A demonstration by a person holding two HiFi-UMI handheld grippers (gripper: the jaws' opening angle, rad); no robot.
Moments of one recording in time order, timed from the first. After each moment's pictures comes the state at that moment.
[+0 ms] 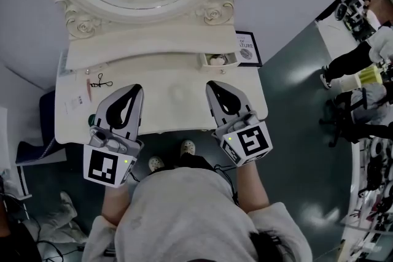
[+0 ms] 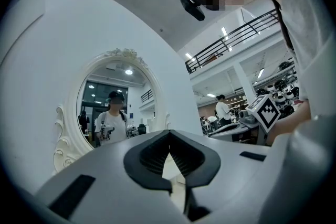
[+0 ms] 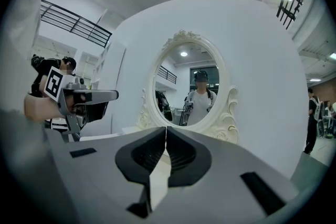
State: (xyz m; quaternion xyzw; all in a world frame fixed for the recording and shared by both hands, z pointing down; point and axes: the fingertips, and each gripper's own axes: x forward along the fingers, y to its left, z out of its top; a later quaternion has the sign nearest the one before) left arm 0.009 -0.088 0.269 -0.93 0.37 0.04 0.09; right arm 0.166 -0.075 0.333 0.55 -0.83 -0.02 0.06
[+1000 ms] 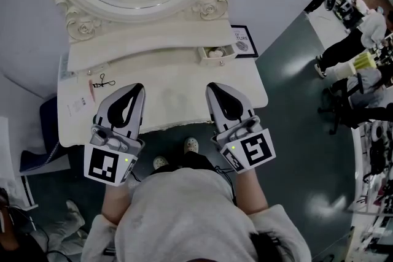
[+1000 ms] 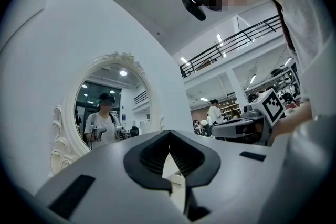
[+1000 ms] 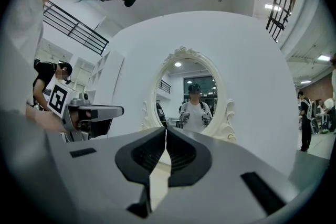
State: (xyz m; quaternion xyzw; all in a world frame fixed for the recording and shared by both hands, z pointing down) left arm -0.016 -0.062 0.274 -0.94 0.32 0.03 0.09; right arm 0.130 -0.026 0.299 0.58 -0.81 -0.04 0.00
